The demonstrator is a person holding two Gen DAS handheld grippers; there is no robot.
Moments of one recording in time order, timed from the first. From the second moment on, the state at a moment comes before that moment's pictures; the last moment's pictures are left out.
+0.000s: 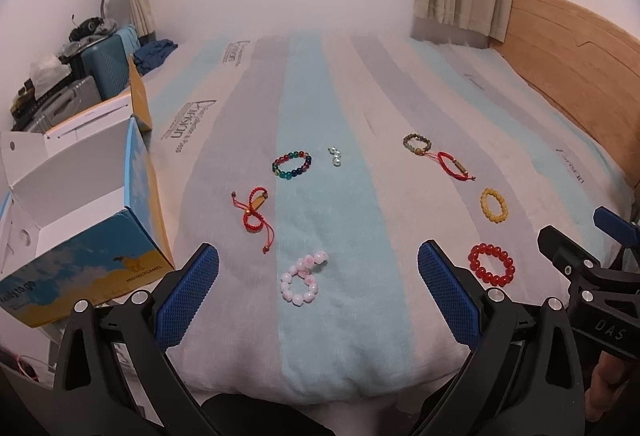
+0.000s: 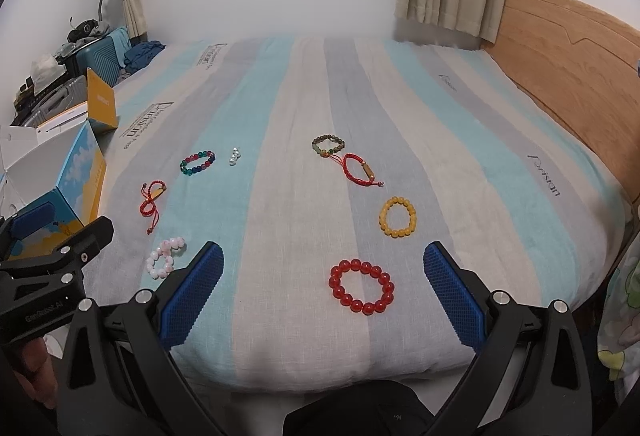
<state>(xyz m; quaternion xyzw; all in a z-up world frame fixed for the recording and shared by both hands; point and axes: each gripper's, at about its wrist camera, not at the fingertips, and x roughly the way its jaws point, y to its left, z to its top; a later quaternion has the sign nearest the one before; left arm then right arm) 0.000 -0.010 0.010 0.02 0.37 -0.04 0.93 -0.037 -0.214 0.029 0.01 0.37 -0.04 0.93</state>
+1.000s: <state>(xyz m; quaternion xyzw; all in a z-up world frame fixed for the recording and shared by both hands) -0.004 -0.005 0.009 0.02 0.37 -0.03 0.93 -0.039 -0.213 0.027 0.01 0.37 -0.04 0.93</state>
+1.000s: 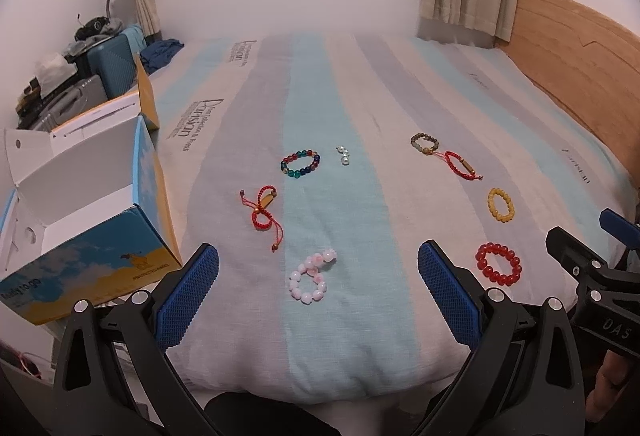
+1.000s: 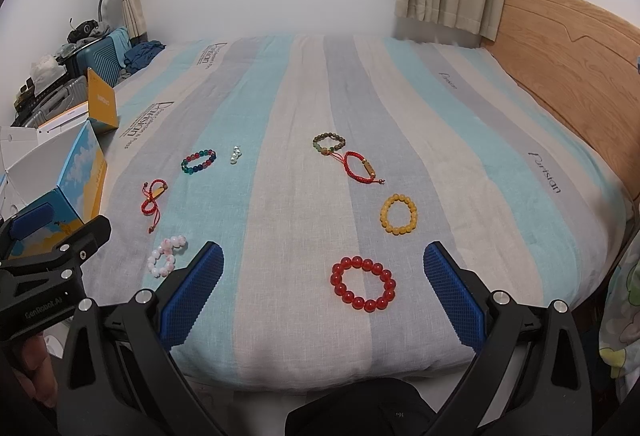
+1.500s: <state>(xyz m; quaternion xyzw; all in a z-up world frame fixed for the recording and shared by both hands) -0.001 -0.004 0.013 0.02 0.37 -0.03 0.93 -0.040 -0.213 0.028 0.02 0.37 -0.04 0.93</state>
